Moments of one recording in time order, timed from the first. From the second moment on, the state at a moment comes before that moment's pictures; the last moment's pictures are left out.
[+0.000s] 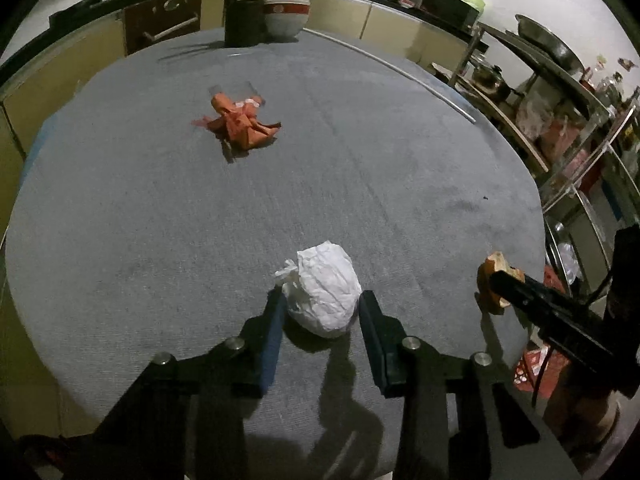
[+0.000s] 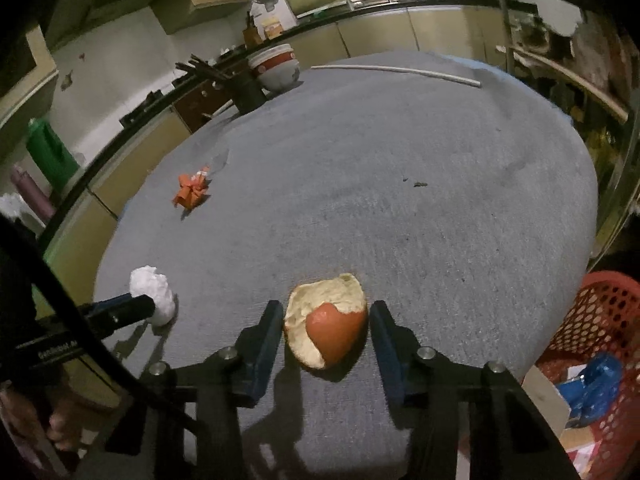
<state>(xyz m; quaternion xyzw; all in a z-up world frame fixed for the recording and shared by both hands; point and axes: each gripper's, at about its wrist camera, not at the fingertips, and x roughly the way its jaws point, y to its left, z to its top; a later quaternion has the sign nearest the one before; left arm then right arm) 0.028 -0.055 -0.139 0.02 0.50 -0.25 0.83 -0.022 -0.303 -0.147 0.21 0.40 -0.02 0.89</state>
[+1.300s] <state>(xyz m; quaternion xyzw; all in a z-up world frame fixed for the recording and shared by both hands) -0.050 -0.055 -0.059 0.08 0.39 -0.23 0.89 -0.087 -0.279 -0.083 0.19 0.31 -0.01 0.93</state>
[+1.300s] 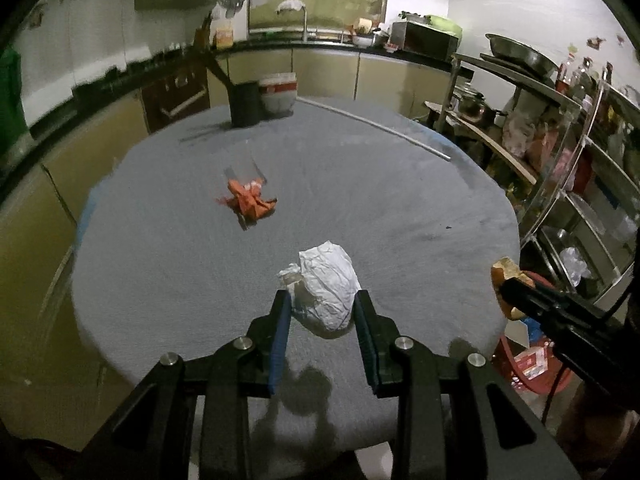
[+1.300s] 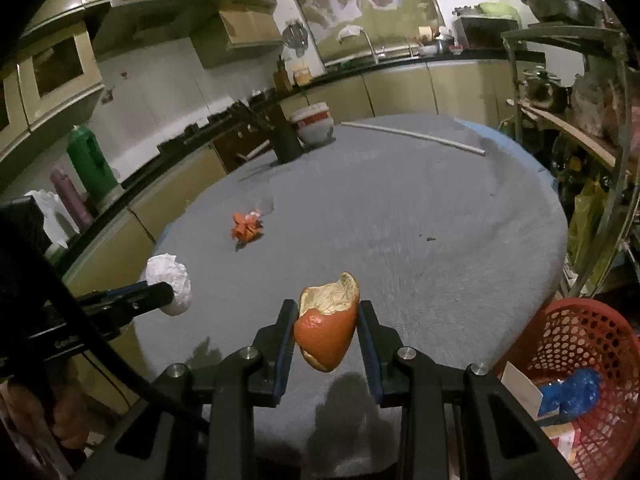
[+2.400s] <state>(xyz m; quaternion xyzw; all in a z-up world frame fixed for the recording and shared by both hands) -0.158 -0.113 0.006 0.18 0.25 -0.21 0.93 -0.210 -0.296 -0.018 0.20 0.18 -0.03 0.96</state>
